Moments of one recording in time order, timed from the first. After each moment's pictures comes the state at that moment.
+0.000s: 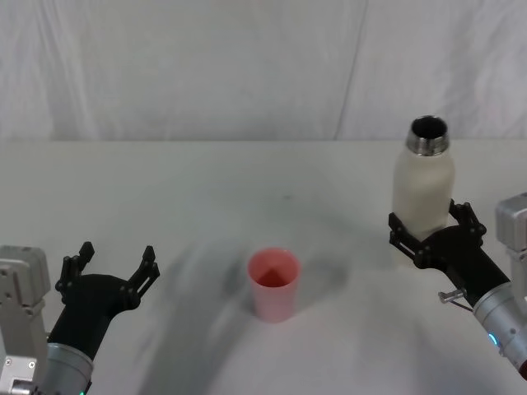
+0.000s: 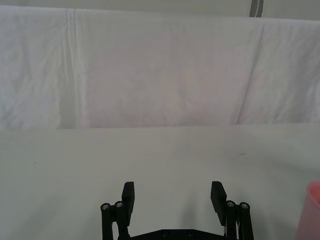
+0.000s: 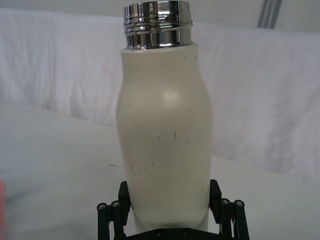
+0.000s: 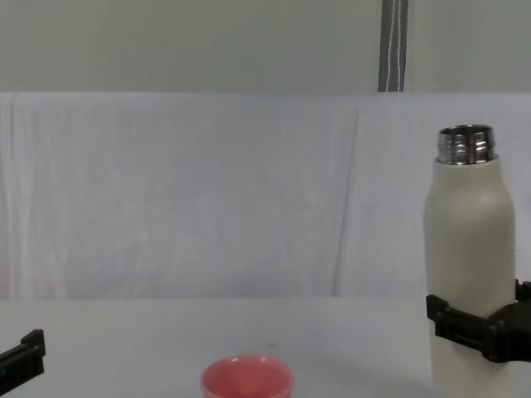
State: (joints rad) left arm 0.27 0.24 0.04 -1.85 -0.25 -0.02 -0.02; right arm 0.05 0.18 -0.18 -1.58 0.07 -0.08 0.23
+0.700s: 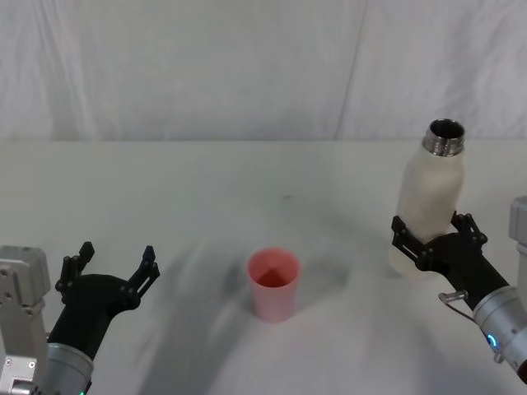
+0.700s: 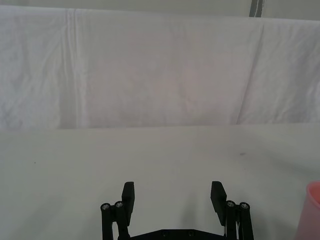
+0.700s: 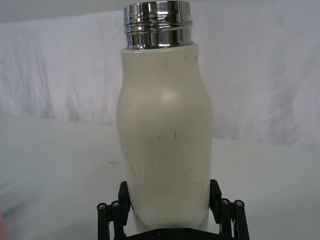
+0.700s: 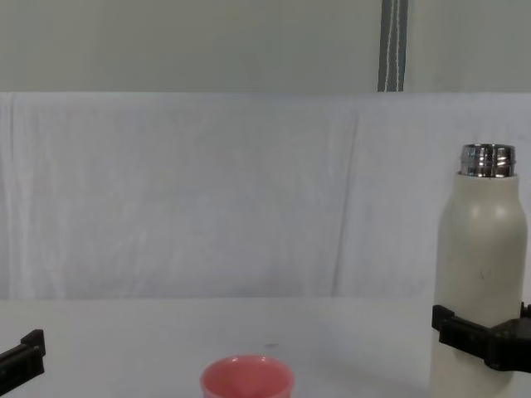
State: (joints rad) left arm 0.27 0.24 0.04 -1.85 -0.25 -0.02 -0.02; right arm 0.05 0.17 -0.16 -1.56 0.21 -0.03 0.23
